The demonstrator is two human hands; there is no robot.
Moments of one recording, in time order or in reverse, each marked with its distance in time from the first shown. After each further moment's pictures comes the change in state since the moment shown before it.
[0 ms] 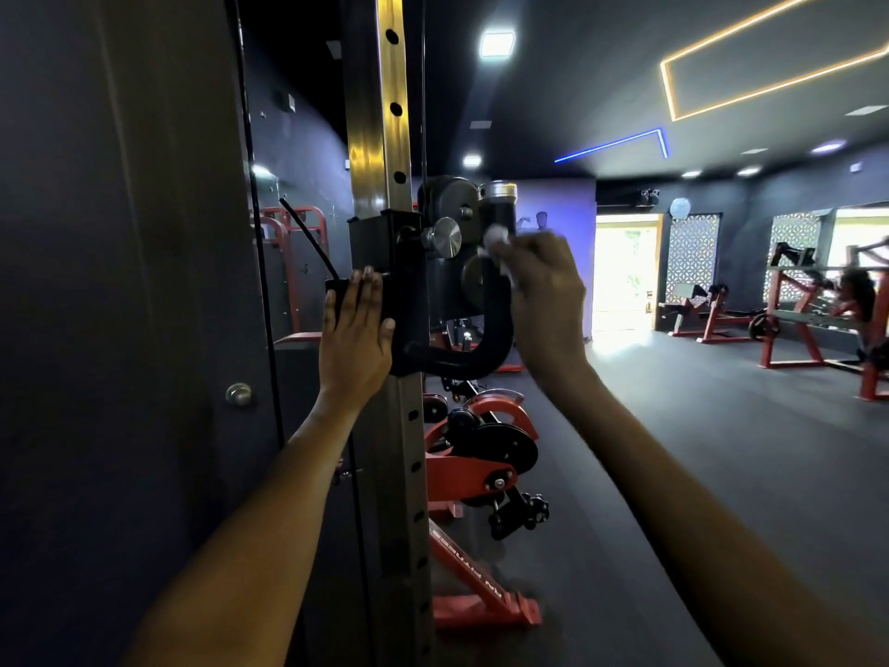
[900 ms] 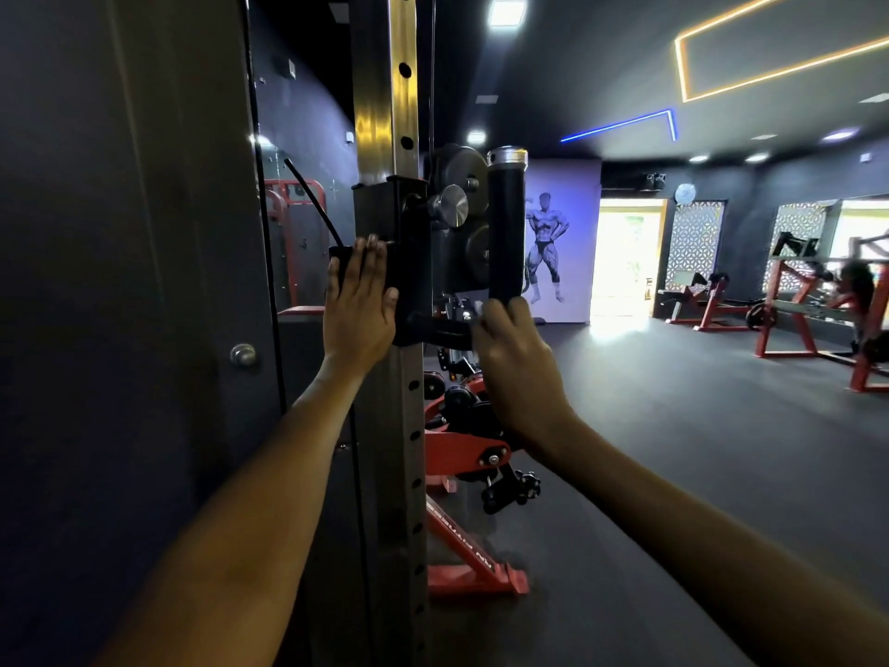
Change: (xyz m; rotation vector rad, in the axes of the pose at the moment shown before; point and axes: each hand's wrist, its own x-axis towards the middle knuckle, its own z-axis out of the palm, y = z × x) left_hand -0.001 0.002 -0.002 -0.010 -0.005 -0.018; right_hand -0.080 -0.014 -0.010 -0.363 -0.343 -0.363
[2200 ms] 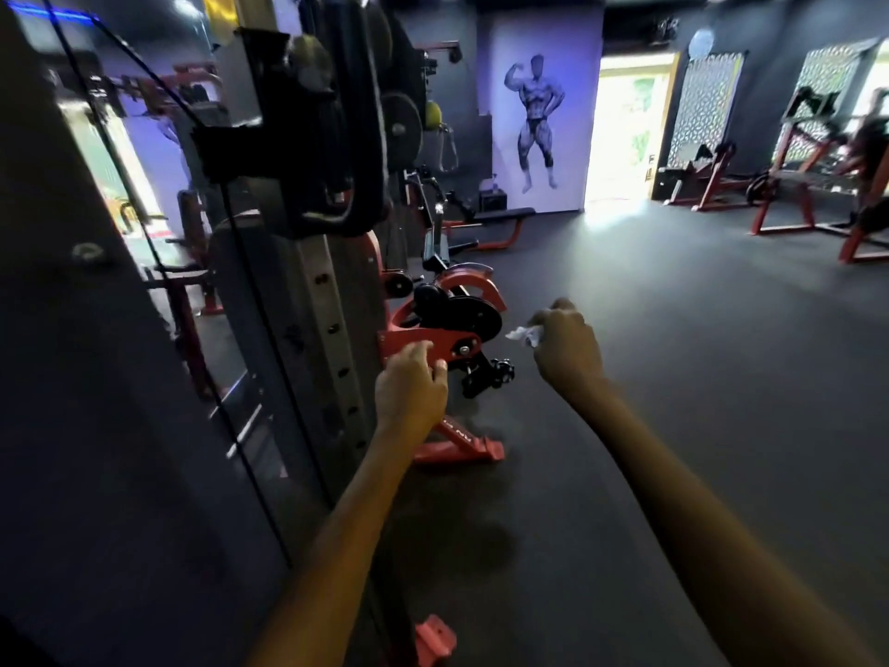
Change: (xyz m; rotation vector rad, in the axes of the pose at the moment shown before) left_hand -0.166 0.222 -0.028 -0.382 -0.660 -0.441; right_hand -0.158 0.126 -0.041 0.175 -0.642 0.796
